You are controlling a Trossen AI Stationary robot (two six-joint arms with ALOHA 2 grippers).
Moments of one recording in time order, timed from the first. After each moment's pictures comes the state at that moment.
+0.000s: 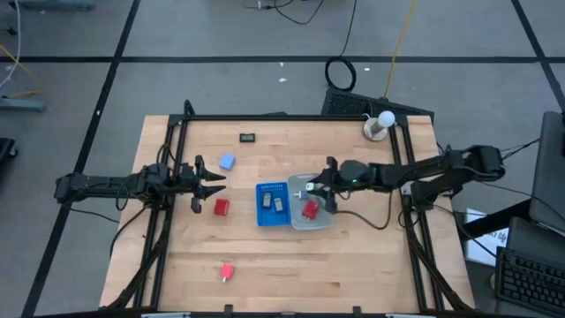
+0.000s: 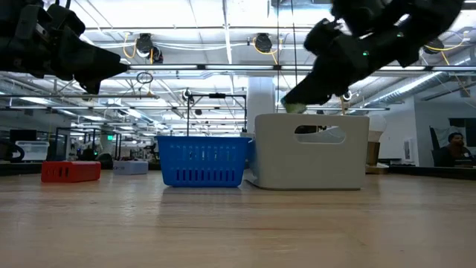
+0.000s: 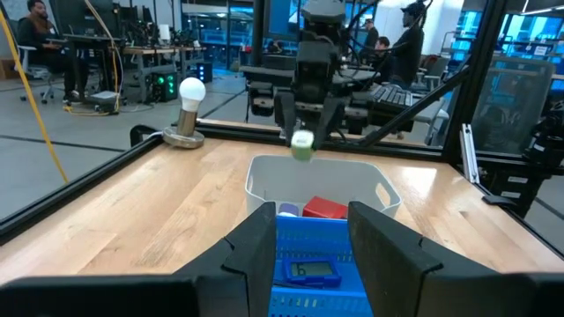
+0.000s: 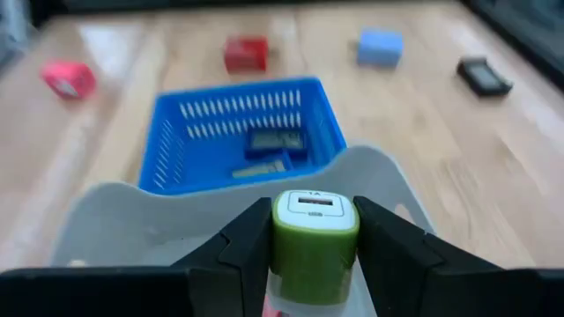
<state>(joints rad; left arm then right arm) 0.04 0.23 0.05 0.17 -0.01 -0.08 -0.05 1.32 0.57 0.30 0.00 0.03</state>
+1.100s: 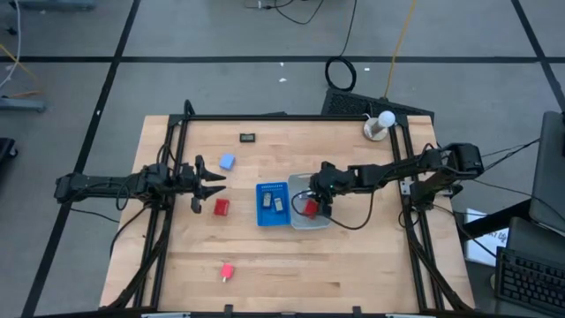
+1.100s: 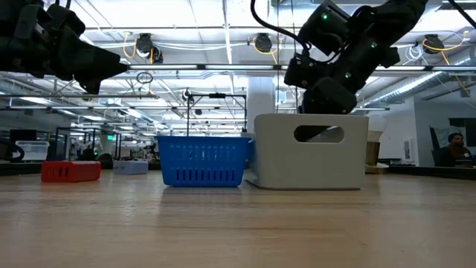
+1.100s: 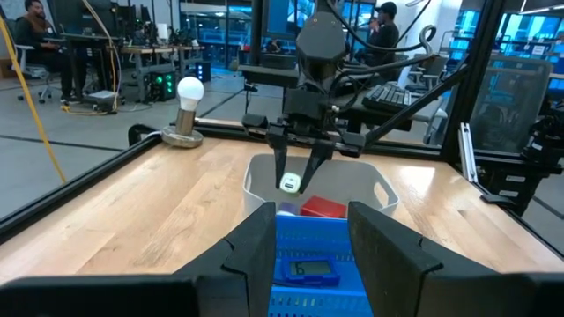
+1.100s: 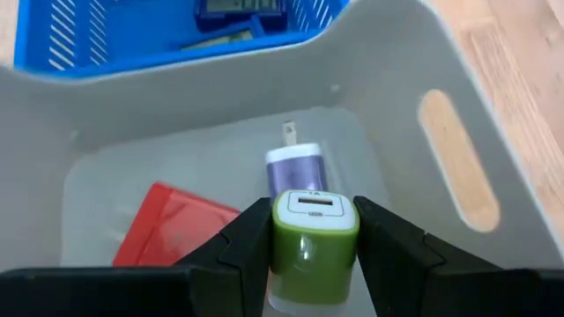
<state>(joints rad) 0.04 0.23 0.05 0.17 0.00 -0.08 -0.03 1.54 0.75 -0.04 0.08 0.07</state>
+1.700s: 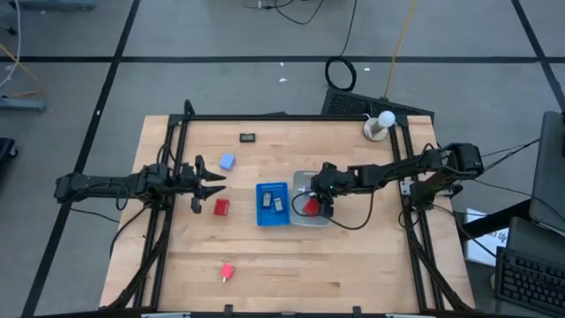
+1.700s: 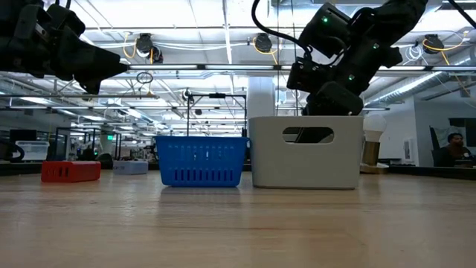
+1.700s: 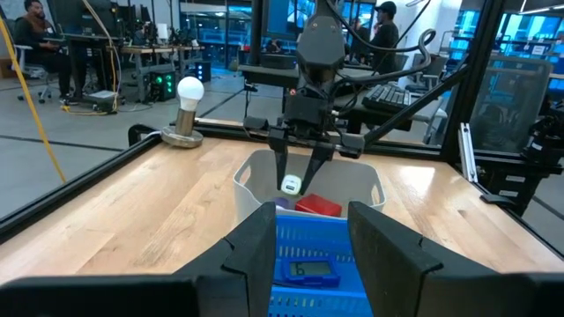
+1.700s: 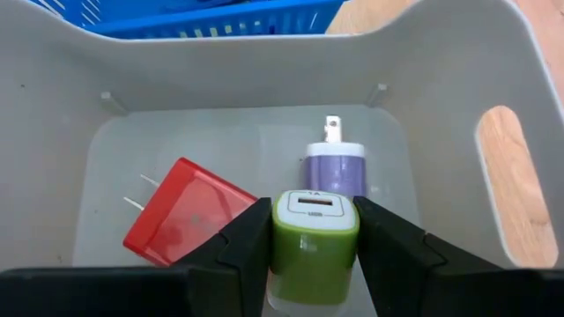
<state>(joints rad) 0.04 0.23 0.05 0.17 0.00 -0.08 -0.03 1.54 0.75 -0.08 0.07 0.07</state>
